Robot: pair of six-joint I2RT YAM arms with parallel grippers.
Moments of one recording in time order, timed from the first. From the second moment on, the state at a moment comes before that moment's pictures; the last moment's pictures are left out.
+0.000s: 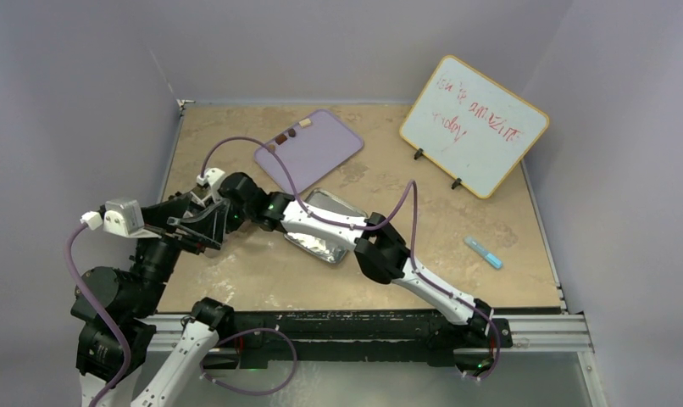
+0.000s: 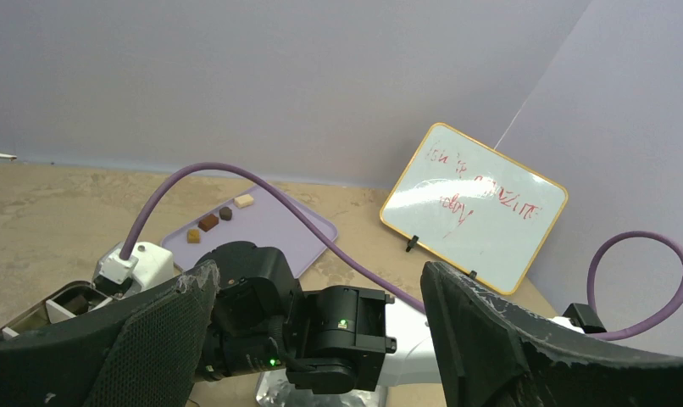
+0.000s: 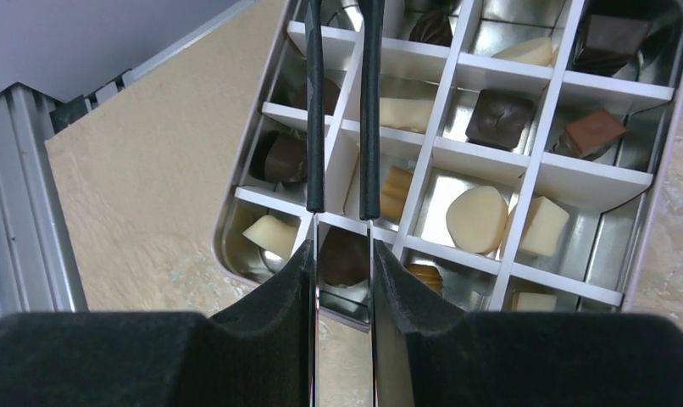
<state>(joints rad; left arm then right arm) -0.36 0.29 1.03 -0.54 -0.07 -0.34 1.13 2.63 2.44 -0.31 -0.15 0.20</state>
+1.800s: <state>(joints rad) -0.36 0.32 0.92 -0.54 -0.04 -0.34 1.02 2.02 1.72 -0.03 -0.07 0.11</state>
